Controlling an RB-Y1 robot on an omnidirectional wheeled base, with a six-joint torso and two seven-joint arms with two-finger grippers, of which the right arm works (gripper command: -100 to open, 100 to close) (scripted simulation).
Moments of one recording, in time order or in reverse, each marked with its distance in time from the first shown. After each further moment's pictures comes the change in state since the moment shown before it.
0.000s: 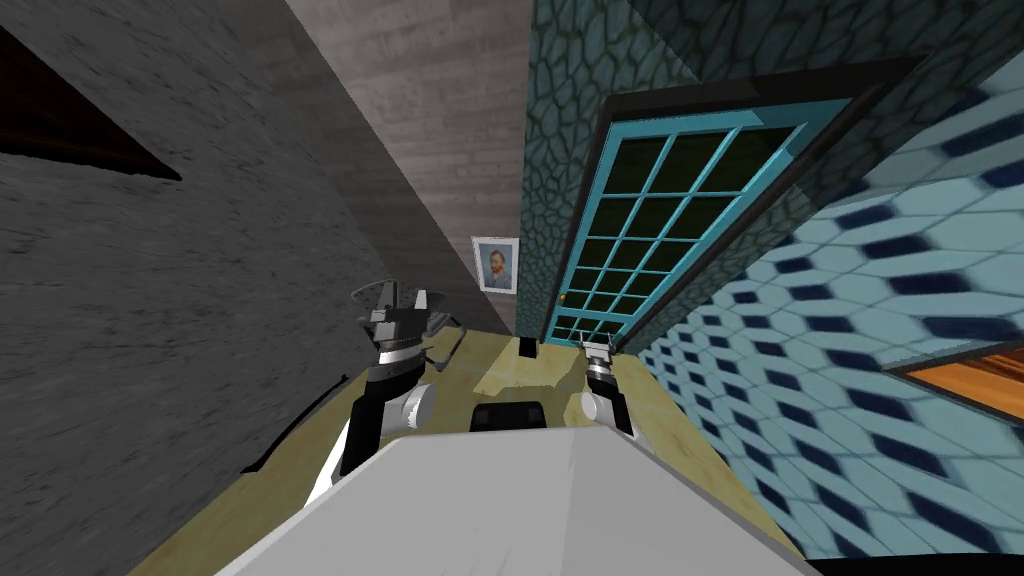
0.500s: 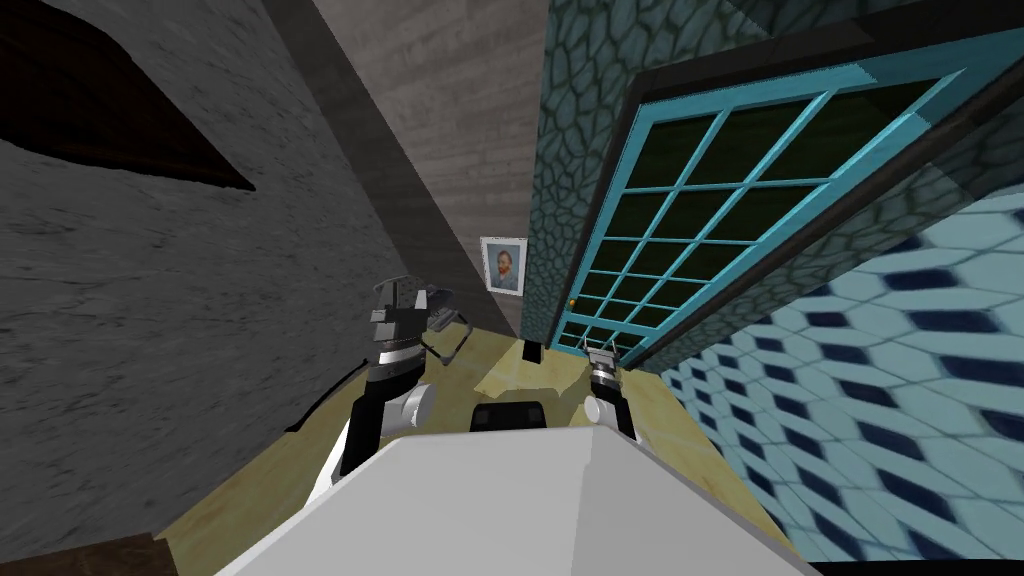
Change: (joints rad) arm -0.028 -0.025 -0.007 0.139 -0.079 -0.029 -0.115
